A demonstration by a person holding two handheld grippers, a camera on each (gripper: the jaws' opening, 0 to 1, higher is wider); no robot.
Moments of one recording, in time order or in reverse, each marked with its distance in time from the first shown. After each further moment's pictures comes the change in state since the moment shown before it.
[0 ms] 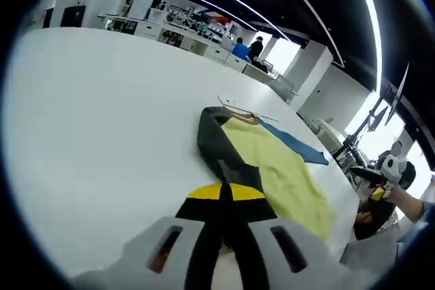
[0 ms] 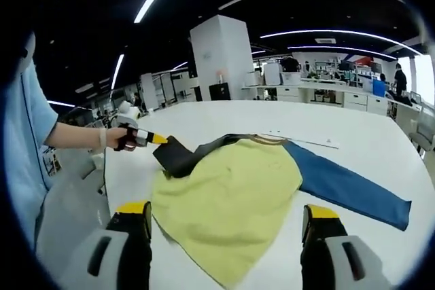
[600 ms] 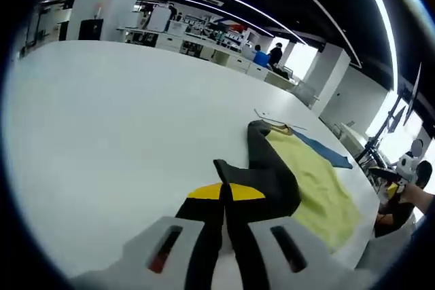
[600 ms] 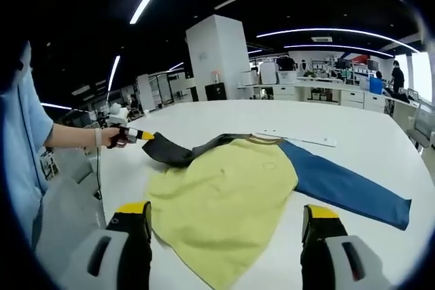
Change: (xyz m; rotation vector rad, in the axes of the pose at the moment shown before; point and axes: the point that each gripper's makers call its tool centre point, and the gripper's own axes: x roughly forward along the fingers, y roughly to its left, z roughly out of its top) left arm -0.031 0.078 0.021 0.036 -0.045 0.144; right arm 0.004 -0.013 -0.002 0.020 0.012 -0.037
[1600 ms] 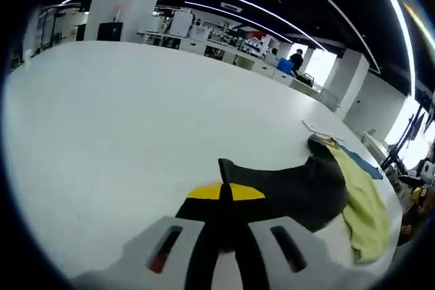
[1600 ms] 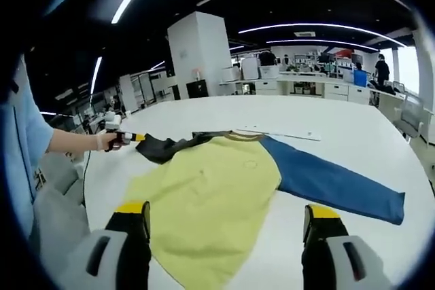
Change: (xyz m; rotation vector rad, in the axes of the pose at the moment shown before) left arm 0.054 0.117 0.023 -0.001 -0.038 0.138; right arm 0.021 -0.025 0.000 0.053 0.013 -0.100
